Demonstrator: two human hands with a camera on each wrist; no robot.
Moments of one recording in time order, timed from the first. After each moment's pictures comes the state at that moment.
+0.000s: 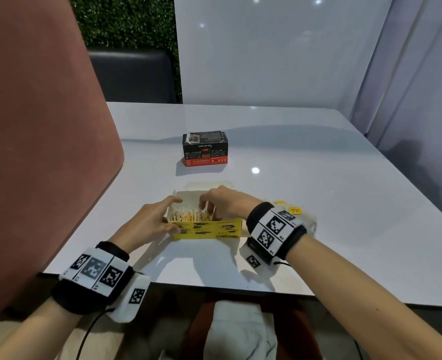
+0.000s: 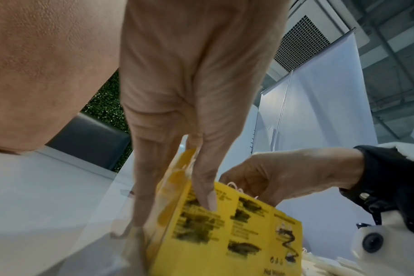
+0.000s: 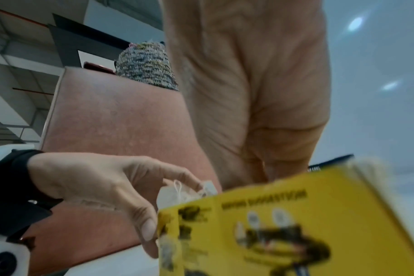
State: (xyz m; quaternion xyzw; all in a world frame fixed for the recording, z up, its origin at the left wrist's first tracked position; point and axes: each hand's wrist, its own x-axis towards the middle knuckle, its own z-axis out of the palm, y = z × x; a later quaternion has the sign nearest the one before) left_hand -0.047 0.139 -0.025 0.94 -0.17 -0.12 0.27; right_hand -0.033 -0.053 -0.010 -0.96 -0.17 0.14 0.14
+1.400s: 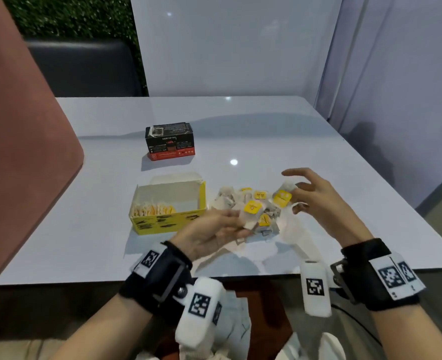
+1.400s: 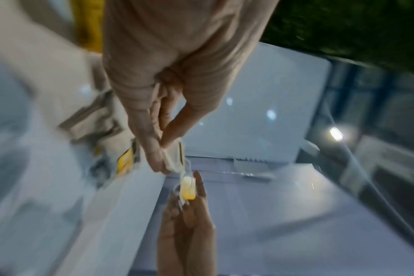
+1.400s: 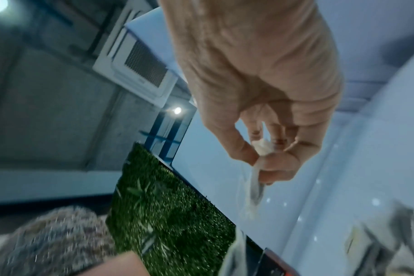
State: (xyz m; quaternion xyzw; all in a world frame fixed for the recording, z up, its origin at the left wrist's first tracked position) left_hand -0.109 -0.020 -0.027 0.51 -0.02 -0.43 0.75; right_hand -0.159 -0.226 -0.011 -0.74 0.12 -0.10 0.65
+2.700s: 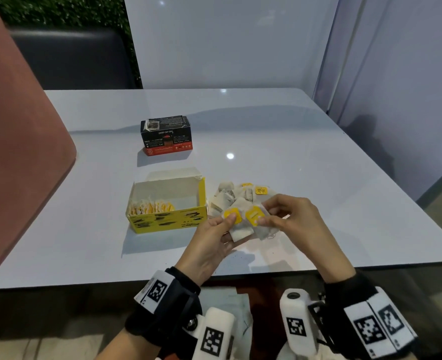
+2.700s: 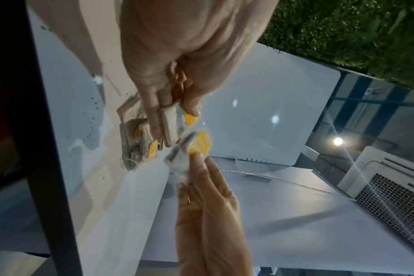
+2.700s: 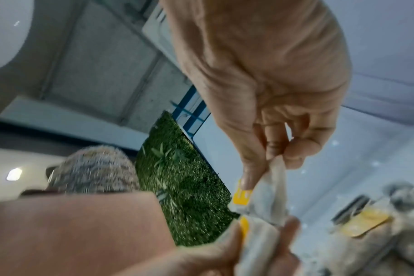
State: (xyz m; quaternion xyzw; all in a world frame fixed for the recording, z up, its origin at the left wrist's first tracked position) left_hand -0.119 -0.019 -0.069 0.46 -0.02 -0.32 0.83; right_hand -0.177 -0.169 -0.022 -0.85 0.12 -0.10 0.50
